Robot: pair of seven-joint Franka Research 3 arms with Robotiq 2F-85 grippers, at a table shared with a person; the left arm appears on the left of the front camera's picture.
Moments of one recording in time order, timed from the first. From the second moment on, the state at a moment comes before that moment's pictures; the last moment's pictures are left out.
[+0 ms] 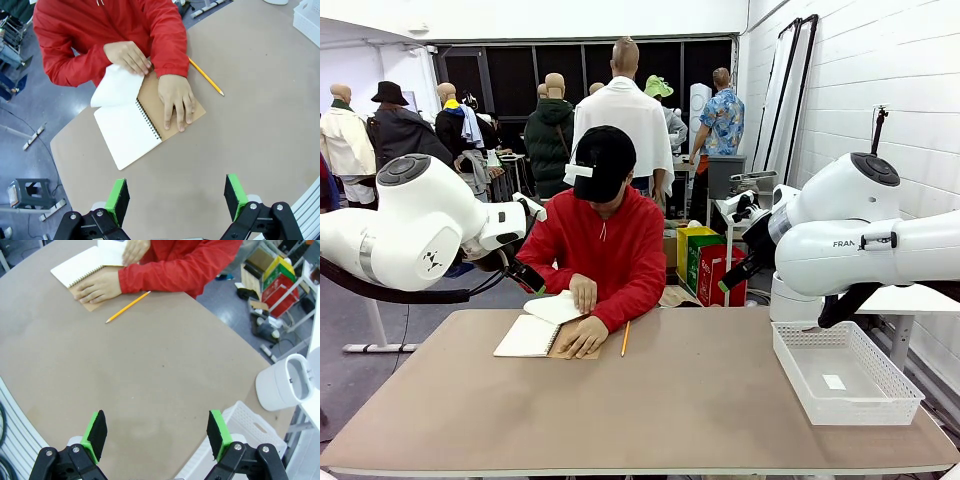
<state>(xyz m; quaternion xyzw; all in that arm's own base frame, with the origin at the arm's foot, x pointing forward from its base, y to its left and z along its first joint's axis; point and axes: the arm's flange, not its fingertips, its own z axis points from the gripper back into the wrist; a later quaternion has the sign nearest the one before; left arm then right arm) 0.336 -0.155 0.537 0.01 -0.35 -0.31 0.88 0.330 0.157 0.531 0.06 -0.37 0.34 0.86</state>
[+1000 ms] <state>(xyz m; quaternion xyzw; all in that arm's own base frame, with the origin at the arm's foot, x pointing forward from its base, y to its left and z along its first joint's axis) 0.336 -0.155 0.537 0.01 -0.35 -0.31 0.88 0.330 0.157 0.531 0.06 -0.37 0.34 0.86</state>
